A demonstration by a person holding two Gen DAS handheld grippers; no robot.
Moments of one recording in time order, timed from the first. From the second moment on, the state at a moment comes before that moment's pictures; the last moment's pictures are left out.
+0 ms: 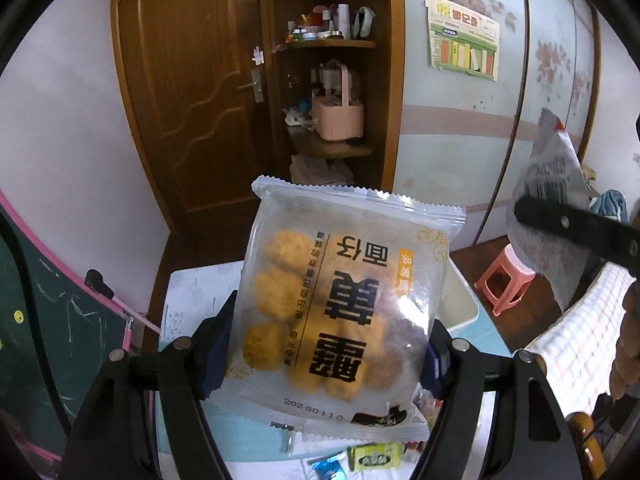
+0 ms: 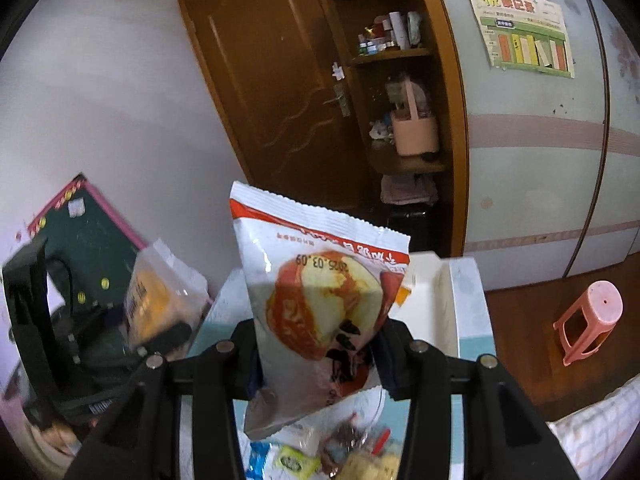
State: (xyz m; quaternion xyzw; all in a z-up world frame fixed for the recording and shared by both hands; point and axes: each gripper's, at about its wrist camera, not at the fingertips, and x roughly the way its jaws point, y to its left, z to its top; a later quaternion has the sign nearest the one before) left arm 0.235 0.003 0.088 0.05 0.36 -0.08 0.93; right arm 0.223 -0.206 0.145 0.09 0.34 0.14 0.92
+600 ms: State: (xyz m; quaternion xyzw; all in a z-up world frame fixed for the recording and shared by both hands) left arm 0.347 -0.030 0.035 0.03 0.40 -0.09 0.91; right arm 0.320 -0.205 0.076 0.11 0.43 0.09 0.89
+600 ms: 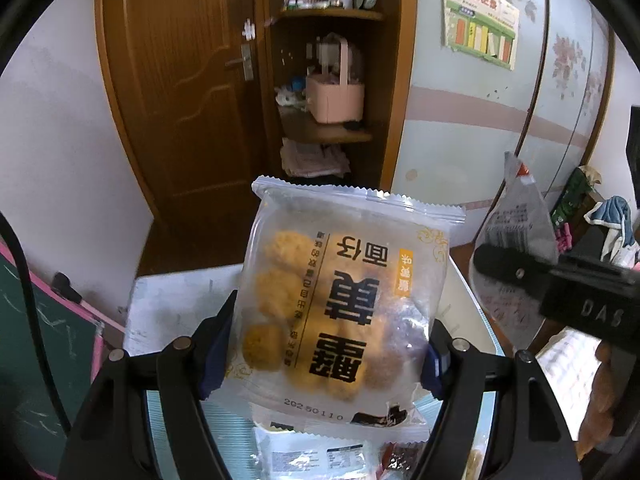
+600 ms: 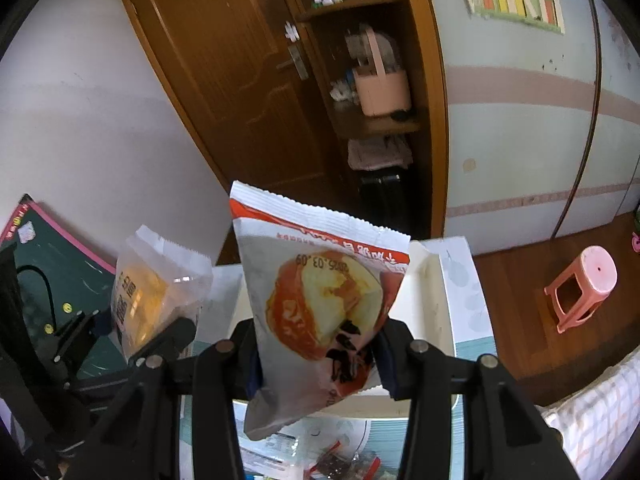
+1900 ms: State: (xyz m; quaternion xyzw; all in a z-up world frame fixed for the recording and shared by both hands) left arm 0.224 -0.005 0.079 0.03 0.37 -0.10 0.92; right arm 0.230 -0.189 0.099 0.11 0.46 0.03 0.88
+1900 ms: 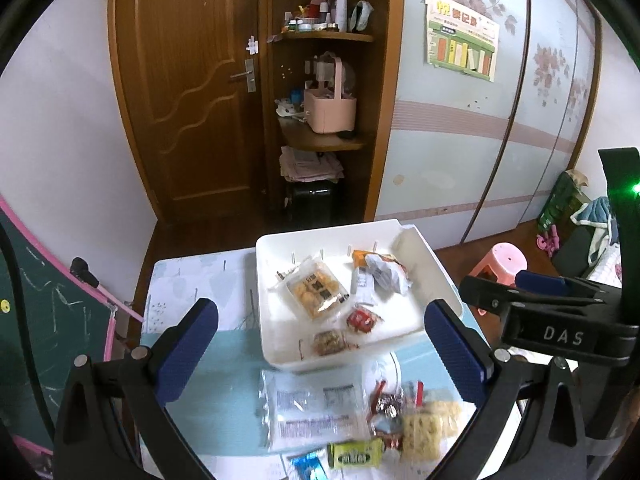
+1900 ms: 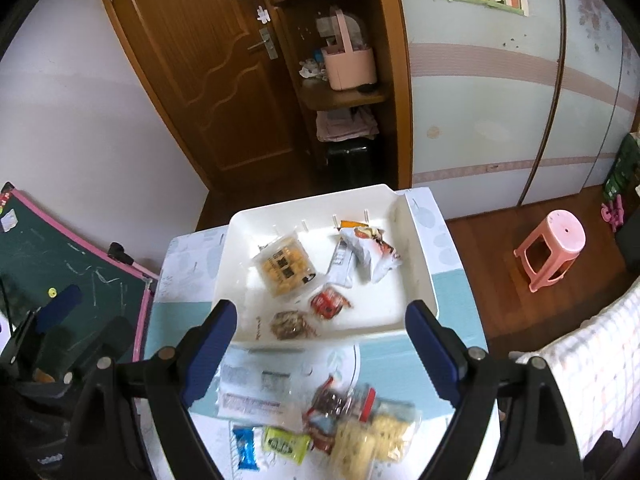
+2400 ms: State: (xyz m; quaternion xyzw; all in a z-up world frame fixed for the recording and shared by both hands) left arm 0.113 0.011 0.094 0.02 0.32 -0.08 0.95; right arm 0.122 -0.175 0.118 0.09 0.39 0.04 0.92
